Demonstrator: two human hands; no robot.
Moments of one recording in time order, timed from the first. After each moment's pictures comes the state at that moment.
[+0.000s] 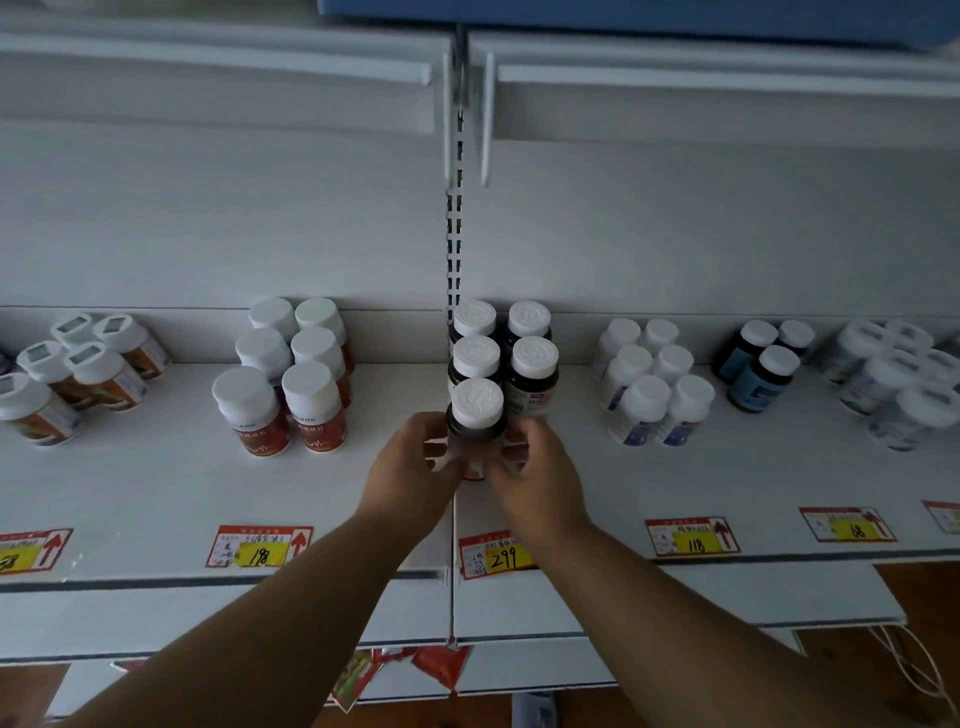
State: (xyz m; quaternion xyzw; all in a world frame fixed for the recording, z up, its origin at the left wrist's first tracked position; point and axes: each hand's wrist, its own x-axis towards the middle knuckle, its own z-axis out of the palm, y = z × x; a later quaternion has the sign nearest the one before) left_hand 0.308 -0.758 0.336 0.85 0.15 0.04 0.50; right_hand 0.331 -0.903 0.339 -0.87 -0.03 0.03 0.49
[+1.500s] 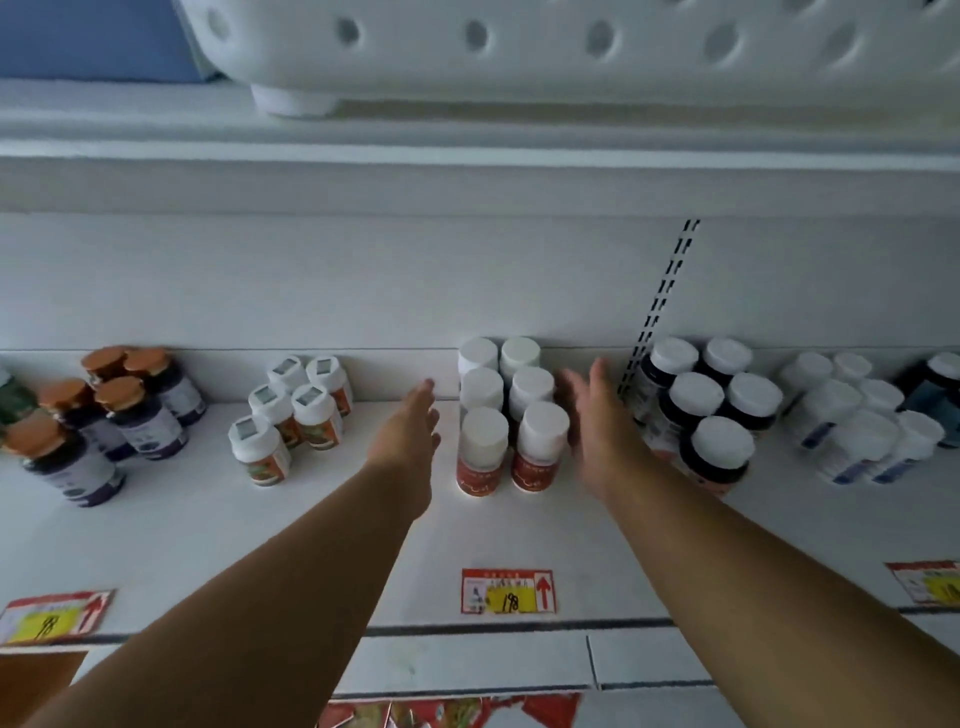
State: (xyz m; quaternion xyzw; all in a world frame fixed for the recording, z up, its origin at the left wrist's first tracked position) left_hand 0.324 -0.524 0.379 0.53 0.30 -0.04 0.79; right_hand 0.392 -0.702 0.362 -0.64 0.11 0.17 0.75
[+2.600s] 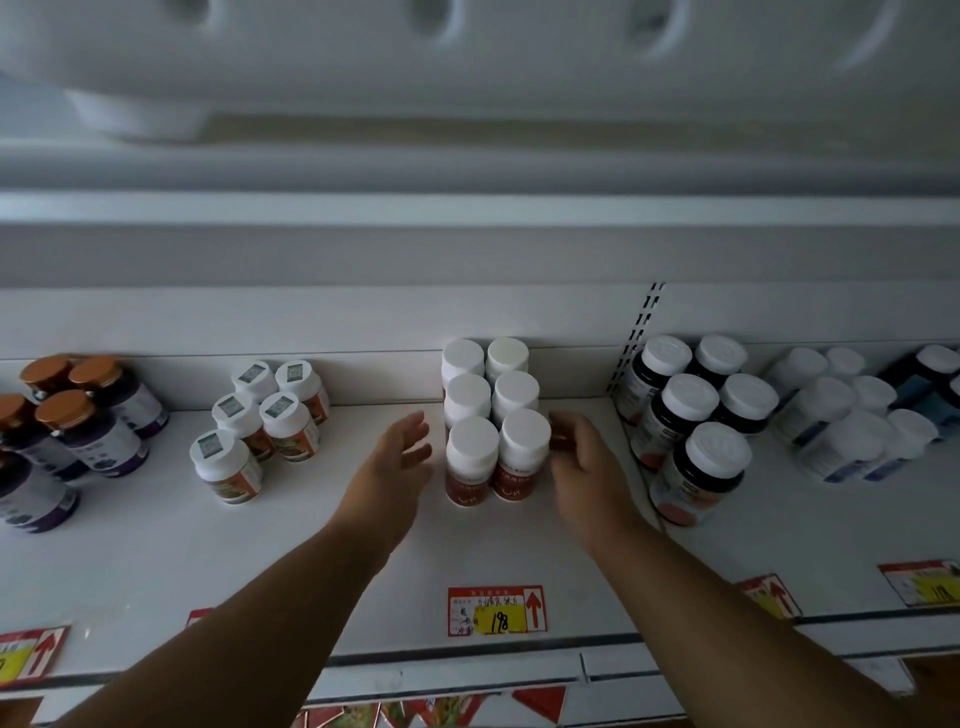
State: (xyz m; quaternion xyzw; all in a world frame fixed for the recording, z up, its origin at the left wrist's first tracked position) left_hand 0.306 -0.510 0.347 0.74 0.18 -0.04 0.64; right_hand 0.350 -0.716 0.336 -0.82 0.00 0.04 0.57
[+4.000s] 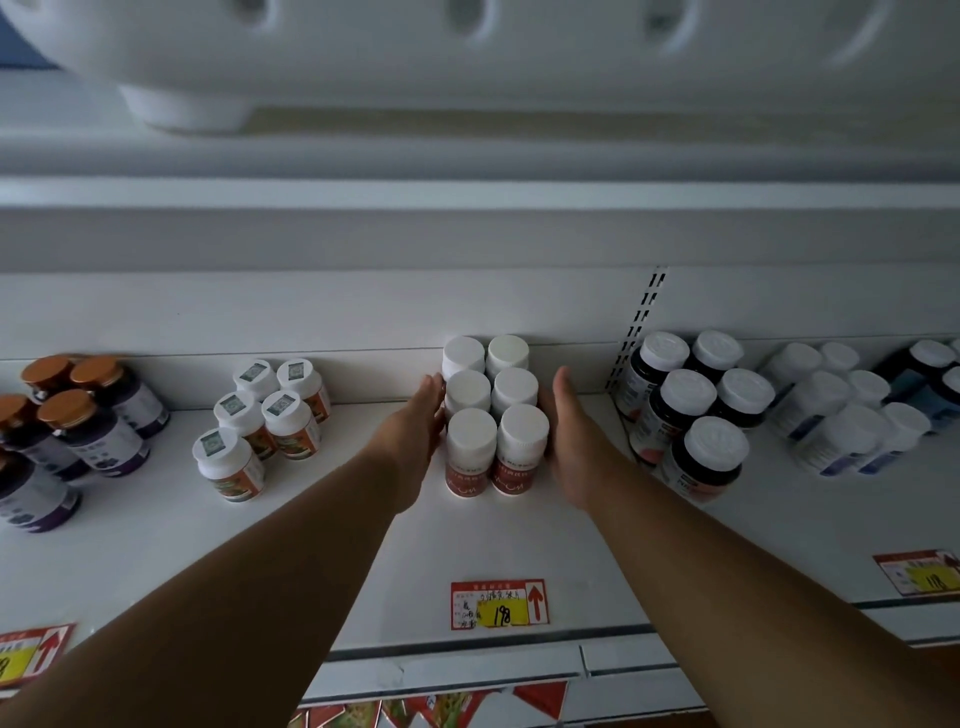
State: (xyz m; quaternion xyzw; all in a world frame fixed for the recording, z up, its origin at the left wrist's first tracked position) left_hand 0.361 -0.510 0.345 0.58 0.17 -0.14 0.79; right_hand 0.404 -0.695 0.327 -0.65 0.06 0.24 0.72
